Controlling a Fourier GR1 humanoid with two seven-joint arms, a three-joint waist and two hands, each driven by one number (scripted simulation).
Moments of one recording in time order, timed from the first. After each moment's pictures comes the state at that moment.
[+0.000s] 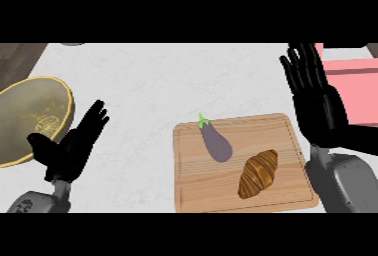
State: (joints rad) left arm -0.10 0.41 -0.26 -1.49 0.39 0.17 0.07; right arm -0.35 -0.26 0.14 -1.60 -0.38 -0.13 -0.16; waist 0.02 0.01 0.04
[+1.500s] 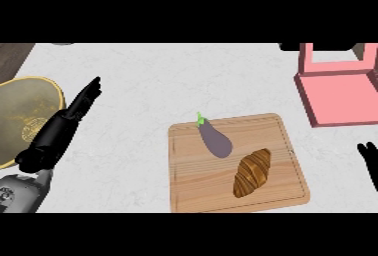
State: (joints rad) left arm -0.21 0.56 -0.29 -1.56 0.17 0.08 -0.10; right arm 0.33 -0.83 0.31 -2.30 0.63 -0.20 0.81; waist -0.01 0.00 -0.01
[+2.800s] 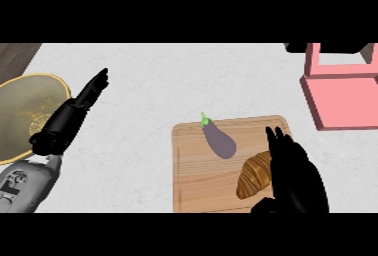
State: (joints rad) left arm -0.30 0.51 -0.26 -1.46 0.15 0.04 -0.11; right arm -0.17 -0.36 0.62 -1.99 0.78 0.21 1.24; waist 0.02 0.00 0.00
